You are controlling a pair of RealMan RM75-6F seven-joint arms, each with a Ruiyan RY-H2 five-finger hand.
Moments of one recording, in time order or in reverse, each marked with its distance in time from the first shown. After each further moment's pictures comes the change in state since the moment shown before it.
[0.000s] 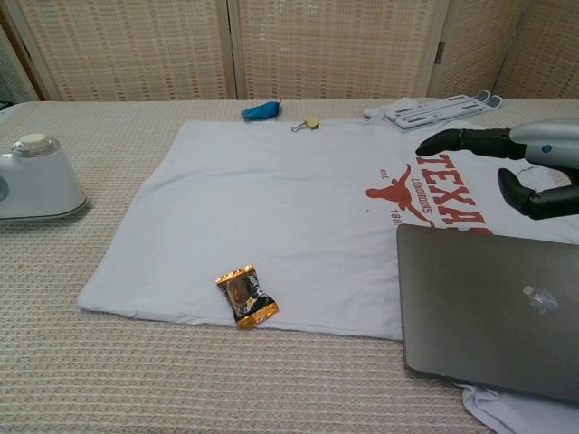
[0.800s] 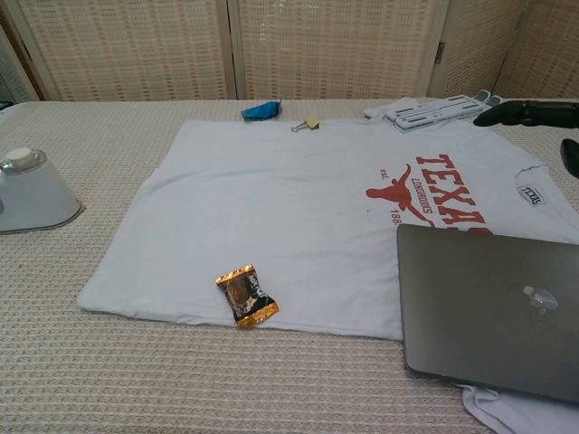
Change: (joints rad) left arm 0.151 0.340 -0.048 -0.647 -0.146 0.005 0.210; right arm -0.085 0.068 0.010 0.026 -0.003 0.075 0.079
